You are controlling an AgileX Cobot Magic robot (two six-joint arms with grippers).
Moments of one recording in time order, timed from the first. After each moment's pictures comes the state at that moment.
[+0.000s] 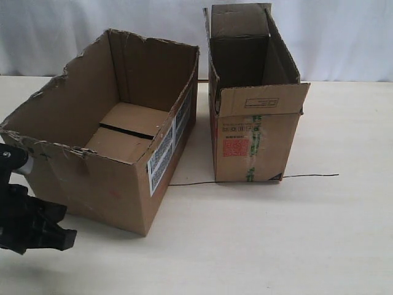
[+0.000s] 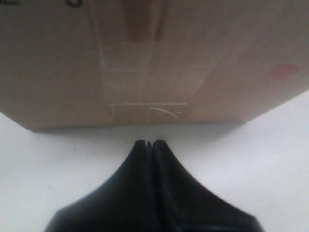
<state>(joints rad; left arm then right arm) -0.42 1.19 -0.31 -0.71 0.06 0.61 0.10 0.00 0.00 -0.02 0.16 0.09</state>
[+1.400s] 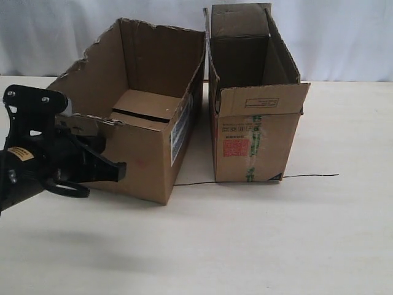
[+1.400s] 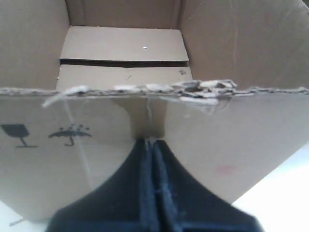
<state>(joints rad) -0.61 1.39 -0.49 -0.70 -0.33 0.48 0.10 0.00 0.00 -0.02 0.16 0.09</state>
